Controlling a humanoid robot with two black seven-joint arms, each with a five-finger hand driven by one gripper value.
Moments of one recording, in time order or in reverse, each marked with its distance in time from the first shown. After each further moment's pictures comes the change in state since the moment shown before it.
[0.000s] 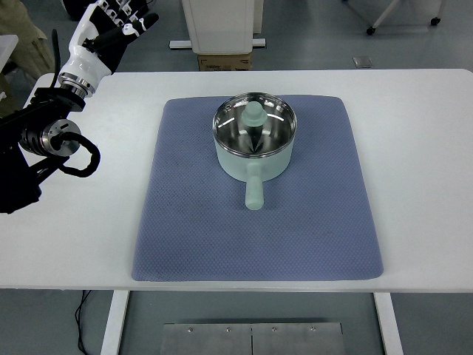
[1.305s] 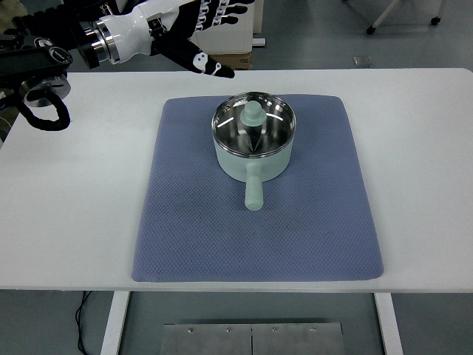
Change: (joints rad) left arm -0.573 0.059 0.679 -0.322 0.298 -0.021 0.000; right arm 0.000 0.000 0.000 0.000 0.000 0.000 0.000
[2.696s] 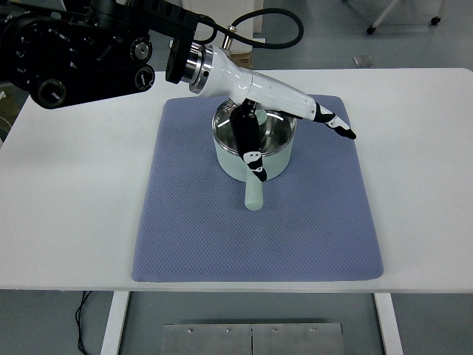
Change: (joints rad) left arm -0.211 -0.209 -0.002 -0.110 0.719 -0.093 0.000; right arm -0.001 0.000 0.000 0.000 0.000 0.000 0.000
